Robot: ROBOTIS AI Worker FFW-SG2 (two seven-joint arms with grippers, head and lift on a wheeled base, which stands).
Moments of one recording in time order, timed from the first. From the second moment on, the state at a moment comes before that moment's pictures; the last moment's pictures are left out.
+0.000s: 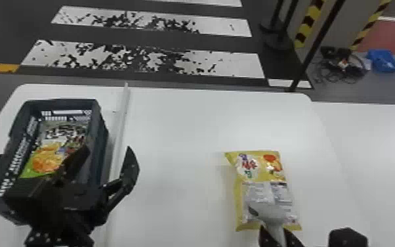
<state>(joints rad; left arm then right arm) 0.69 0.11 -0.13 -2.18 0.17 0.06 0.05 0.95 -0.14 -0.07 -2.28 -0.20 0.49 0.17</state>
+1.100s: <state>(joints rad) 0.70 0.12 -0.10 -2.18 0.20 0.04 0.03 0.94 -0.13 -0.21 -2.29 -0.36 0.49 0.22</state>
